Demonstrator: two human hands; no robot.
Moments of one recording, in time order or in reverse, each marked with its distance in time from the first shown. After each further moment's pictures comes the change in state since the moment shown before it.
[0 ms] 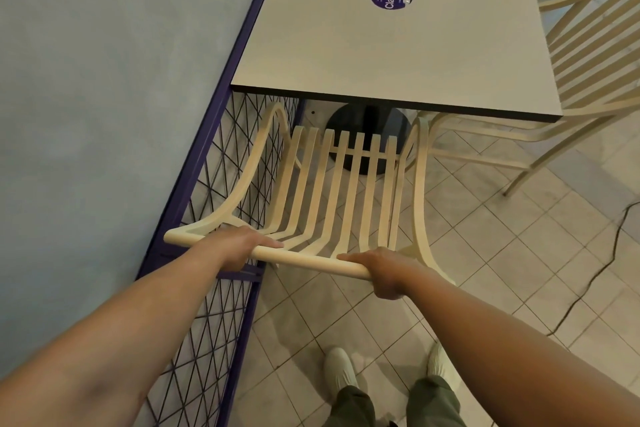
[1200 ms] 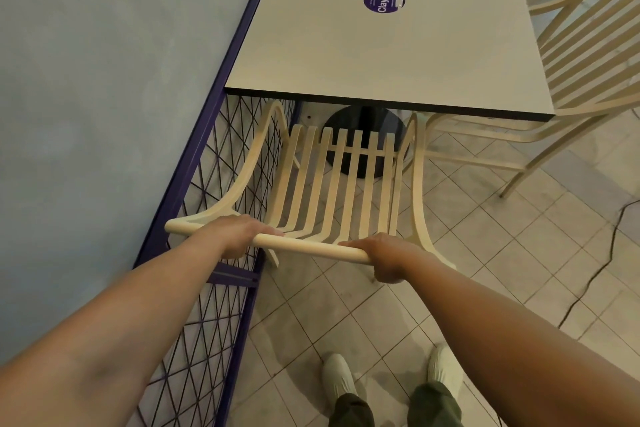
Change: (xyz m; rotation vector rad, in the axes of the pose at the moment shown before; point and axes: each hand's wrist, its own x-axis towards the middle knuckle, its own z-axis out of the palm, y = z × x) left_hand 0.017 0.006 -0.017 0.037 0.042 0.022; right_hand -0.006 0.004 -0.024 -0.022 0.059 0.013
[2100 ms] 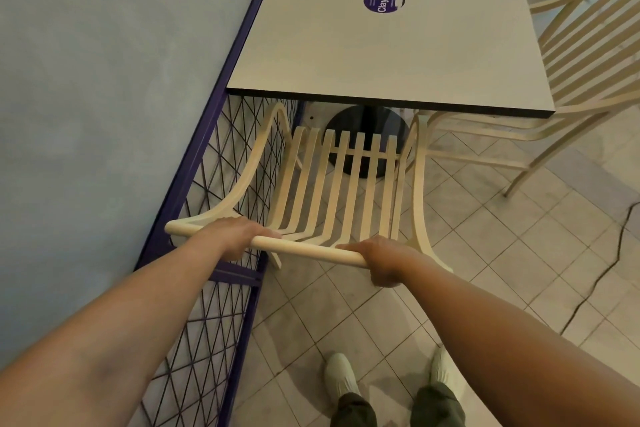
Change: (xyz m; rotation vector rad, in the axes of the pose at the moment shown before) left_hand 0.003 -0.006 0.018 0.028 0.016 -0.029; right_hand -0.007 -0.002 0.010 0.034 0.008 -0.032
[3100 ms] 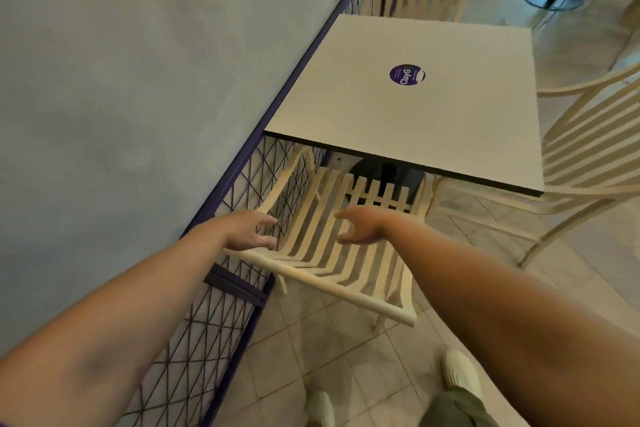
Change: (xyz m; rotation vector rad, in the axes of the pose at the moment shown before) left_hand -0.093 0.054 -0.098 -0.429 0.157 -0.184; right_hand -0.017 -0.013 -0.146 -0.172 0.062 -0.130
